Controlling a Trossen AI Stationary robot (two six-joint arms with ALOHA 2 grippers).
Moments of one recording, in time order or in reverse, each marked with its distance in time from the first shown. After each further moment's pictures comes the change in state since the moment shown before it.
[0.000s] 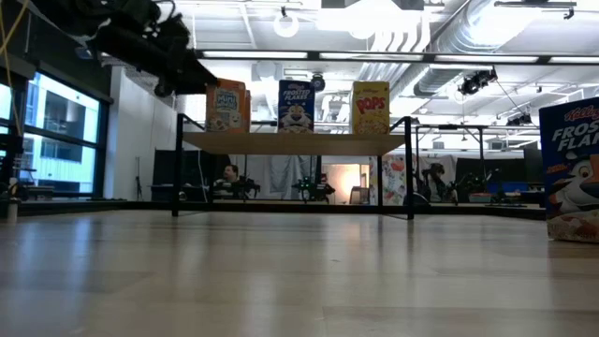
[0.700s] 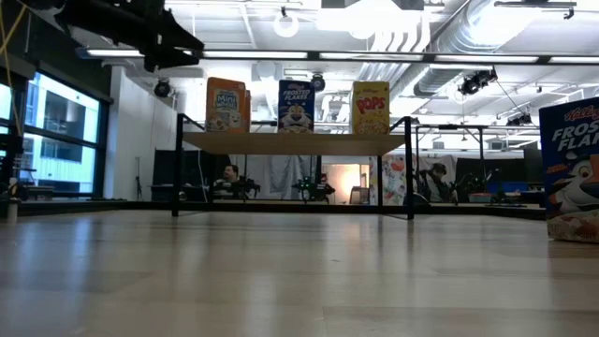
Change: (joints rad) left arm 0.000 -0.230 0.000 -0.100 0.033 -0.136; right arm 0.000 0.000 0.000 -0.049 0.000 0.034
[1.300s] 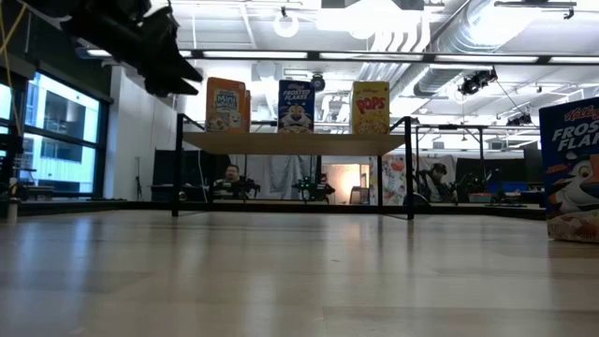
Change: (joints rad) left arm -0.062 0.081 0.000 -0.197 -0.049 0.105; right arm 0.000 0.001 0.000 -0.021 -0.031 0.018
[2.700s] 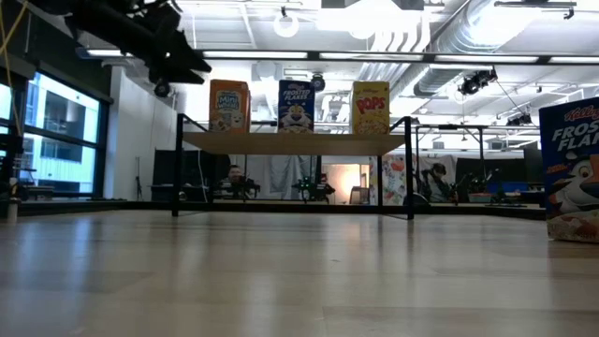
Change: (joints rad) left arm -0.088 -0.014 0.000 0.119 -0.158 -0.054; right arm 0.001 0.000 0.000 -0.131 0.036 0.272
